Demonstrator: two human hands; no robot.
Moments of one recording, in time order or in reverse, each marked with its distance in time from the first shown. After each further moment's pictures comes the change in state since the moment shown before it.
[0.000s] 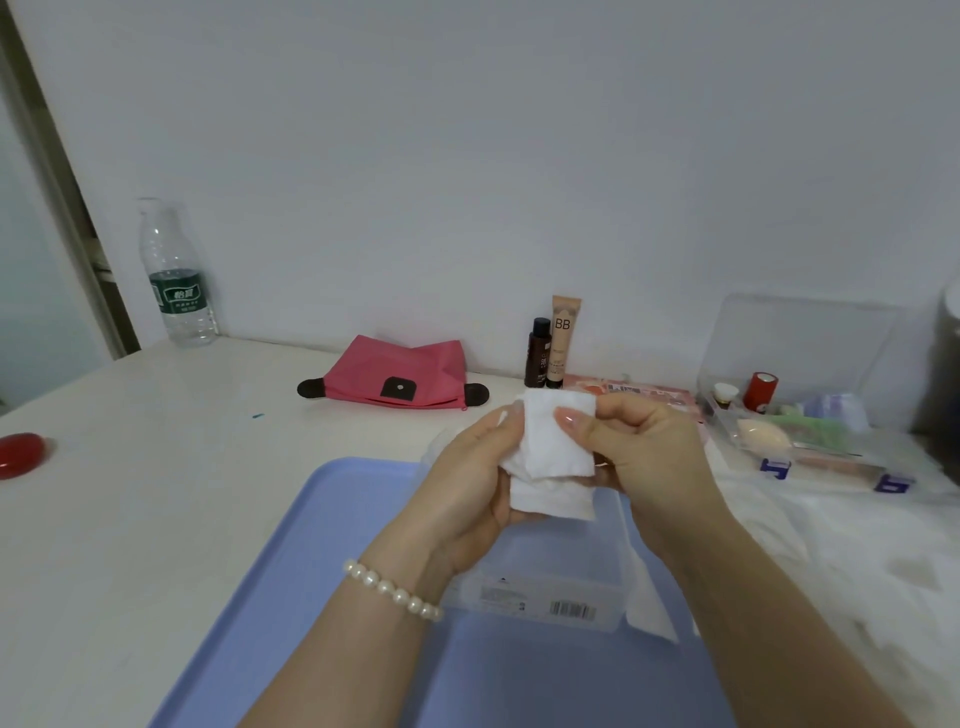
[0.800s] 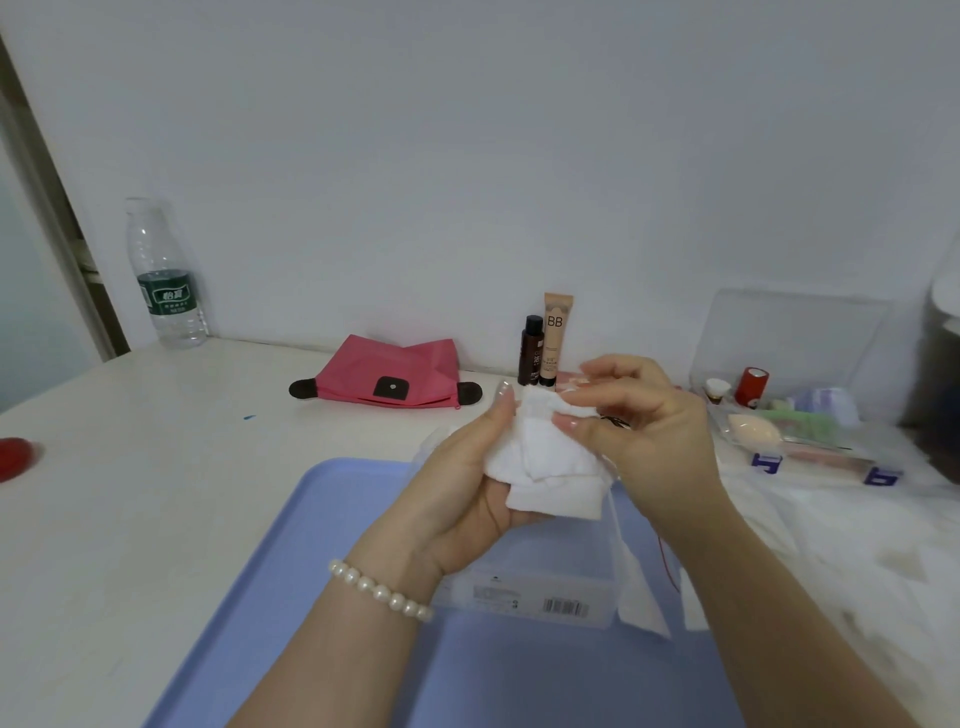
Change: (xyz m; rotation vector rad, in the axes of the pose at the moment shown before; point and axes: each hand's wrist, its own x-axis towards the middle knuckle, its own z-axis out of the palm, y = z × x) left_hand -0.004 0.006 0.002 -0.144 -0.169 -0.115; right_hand 0.008 0.001 -0.013 -0.274 -0.035 -0.417
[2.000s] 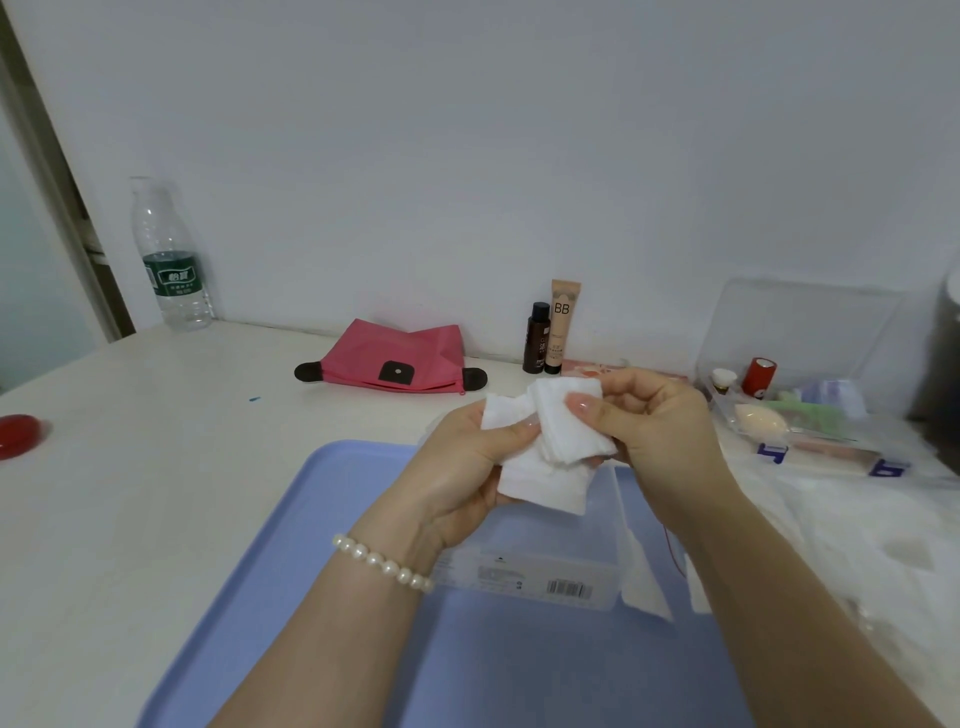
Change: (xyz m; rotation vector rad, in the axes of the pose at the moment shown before) left_hand 0.003 0.000 -0.009 0.160 0.169 0.076; right_hand 0.000 0.006 0.000 0.158 -0.010 0.331
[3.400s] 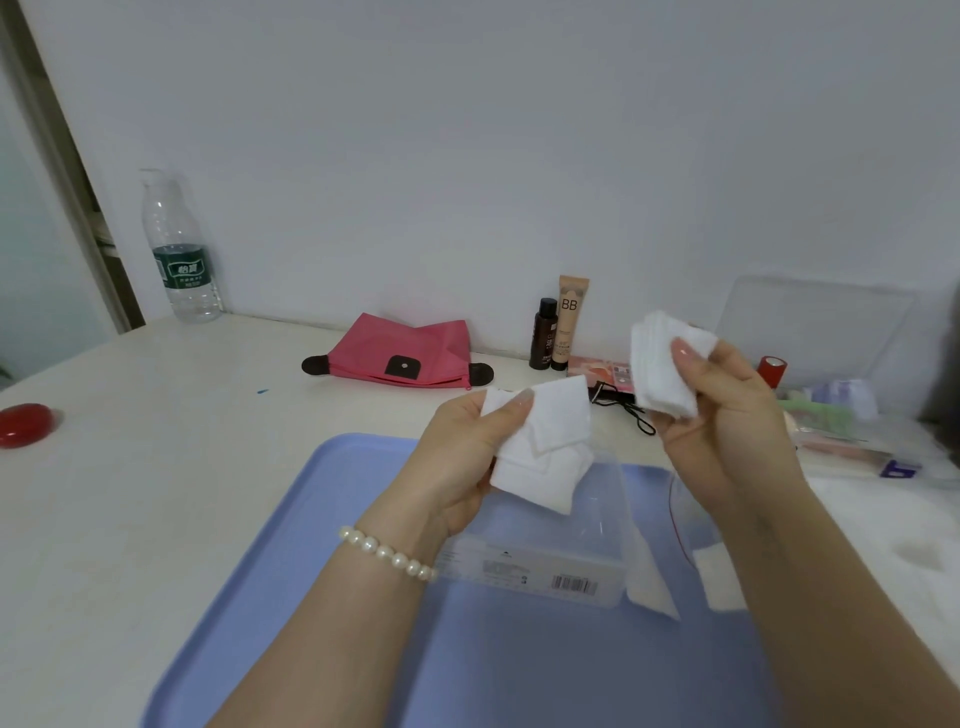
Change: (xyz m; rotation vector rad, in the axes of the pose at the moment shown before) left_hand 0.004 -0.002 -0.003 0.090 0.165 0.034; right_hand 0.005 -0.017 -0.019 0.608 0.094 0.016
